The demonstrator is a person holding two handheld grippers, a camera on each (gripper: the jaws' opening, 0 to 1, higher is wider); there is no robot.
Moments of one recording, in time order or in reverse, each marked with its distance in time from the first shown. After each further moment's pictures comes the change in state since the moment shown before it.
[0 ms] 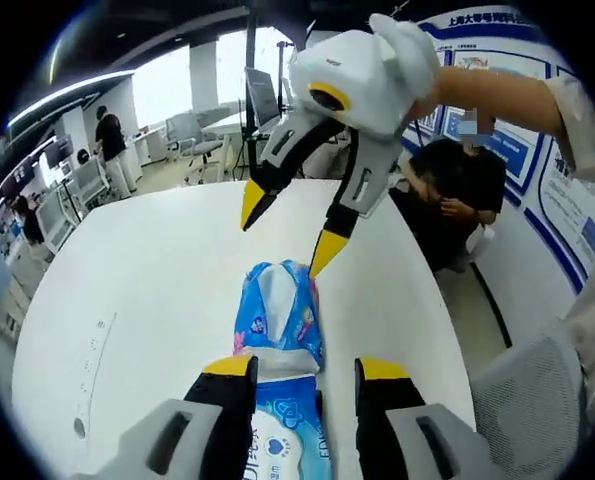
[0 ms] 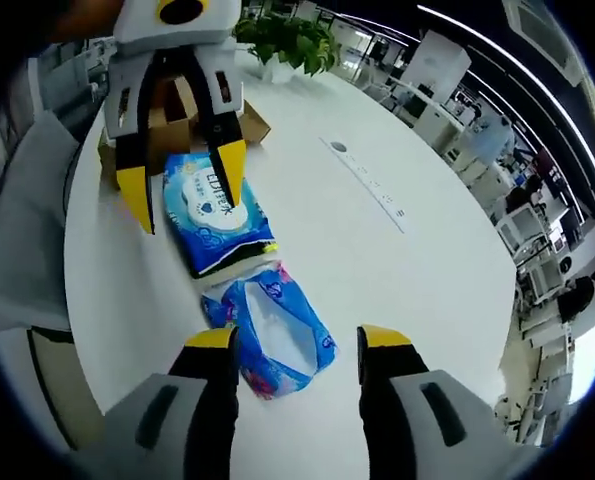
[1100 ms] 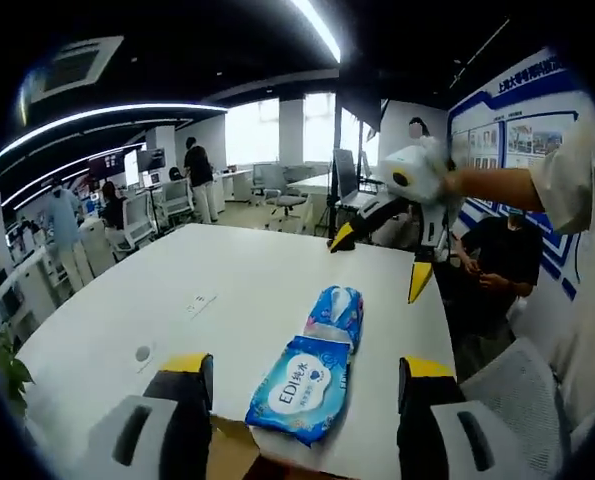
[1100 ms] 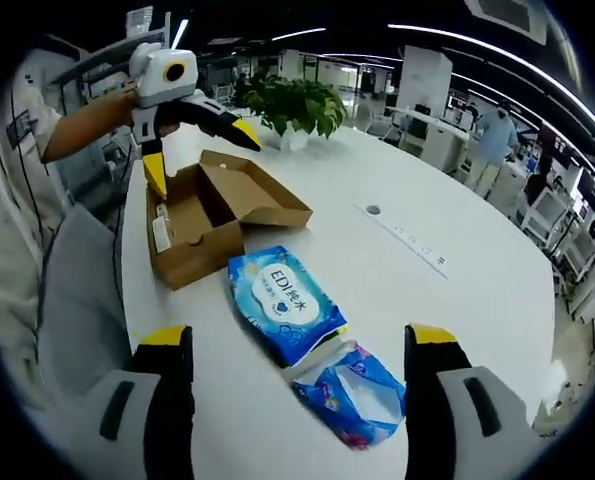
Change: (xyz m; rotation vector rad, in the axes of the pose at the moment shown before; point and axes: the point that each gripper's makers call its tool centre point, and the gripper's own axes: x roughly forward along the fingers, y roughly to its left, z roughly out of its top) left arm -0.173 0.011 -0.053 -0.201 -0.300 0.305; right arm -0.027 0.059 0.089 0.189 -0.239 0.142
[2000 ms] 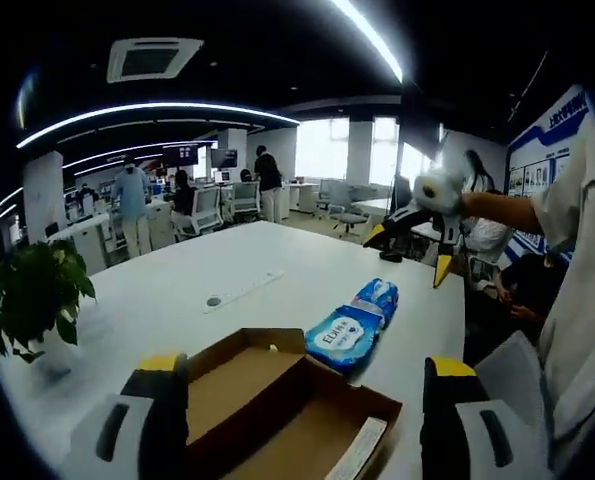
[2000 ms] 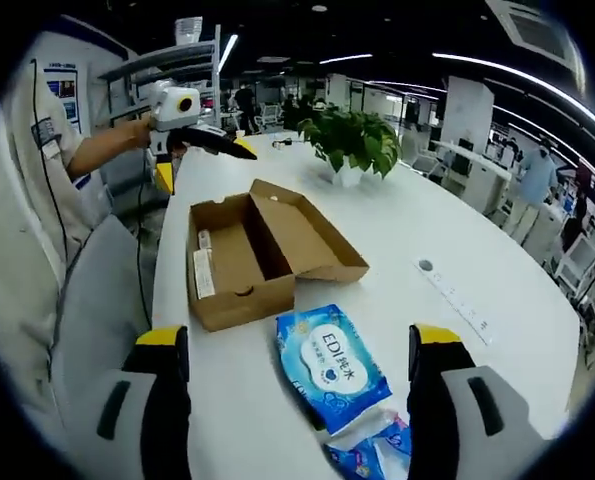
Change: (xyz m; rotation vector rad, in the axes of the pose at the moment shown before) left arm -0.137 0.015 -0.066 -0.159 -0.079 0.252; right arm 0.036 0.066 0.060 -0.157 -0.101 0.174
